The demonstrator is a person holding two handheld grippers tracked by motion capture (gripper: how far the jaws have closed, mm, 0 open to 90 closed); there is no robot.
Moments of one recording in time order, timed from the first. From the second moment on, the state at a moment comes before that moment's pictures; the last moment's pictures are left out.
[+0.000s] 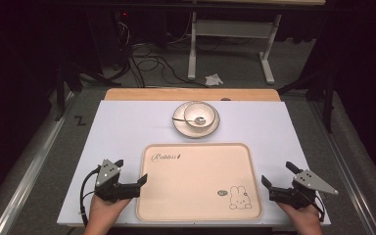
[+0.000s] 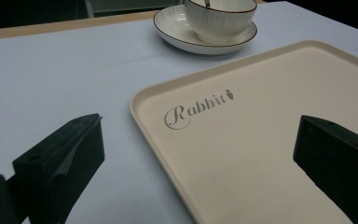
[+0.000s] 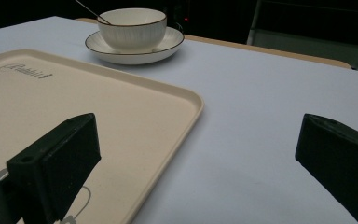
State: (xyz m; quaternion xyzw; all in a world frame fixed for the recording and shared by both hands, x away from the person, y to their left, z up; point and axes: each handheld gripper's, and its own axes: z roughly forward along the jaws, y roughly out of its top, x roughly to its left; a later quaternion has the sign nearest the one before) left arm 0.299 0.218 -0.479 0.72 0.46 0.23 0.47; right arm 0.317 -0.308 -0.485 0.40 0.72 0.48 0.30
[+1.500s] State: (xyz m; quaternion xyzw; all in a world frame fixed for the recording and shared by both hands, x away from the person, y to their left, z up) left arm 0.352 0.179 -0.444 0.72 0.43 0.23 0.50; right arm 0.315 -0.305 -0.483 0.39 0.72 0.49 0.30
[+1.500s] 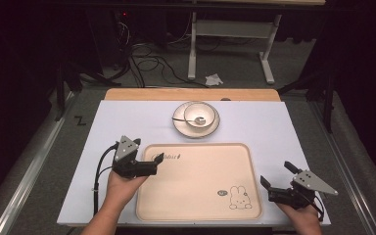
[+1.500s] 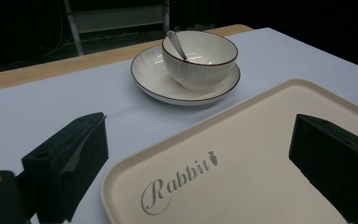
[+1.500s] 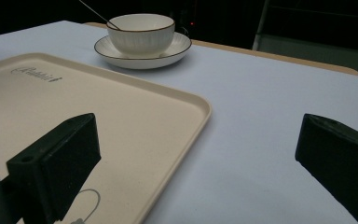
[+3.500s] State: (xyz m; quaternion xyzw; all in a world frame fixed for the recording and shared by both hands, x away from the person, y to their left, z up) left arm 0.453 0.128 -0.425 0.73 0.44 0.22 0.48; right arm 0.316 -0.303 -0.483 0.39 0.72 0.50 0.29
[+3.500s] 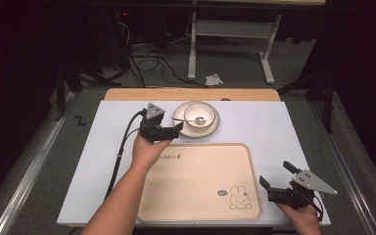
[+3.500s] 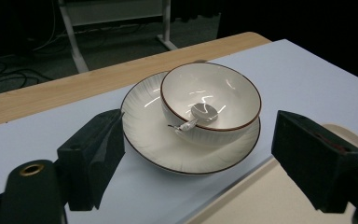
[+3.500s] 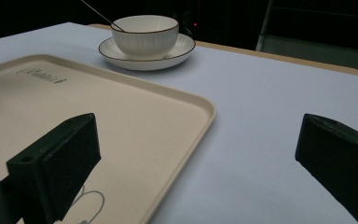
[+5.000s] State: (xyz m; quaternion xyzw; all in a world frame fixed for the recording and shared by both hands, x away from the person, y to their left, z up) left arm 0.470 0.121 -0.437 0.72 0.47 0.20 0.47; right arm 0.318 -0.304 -0.485 0.39 0.72 0.50 0.29
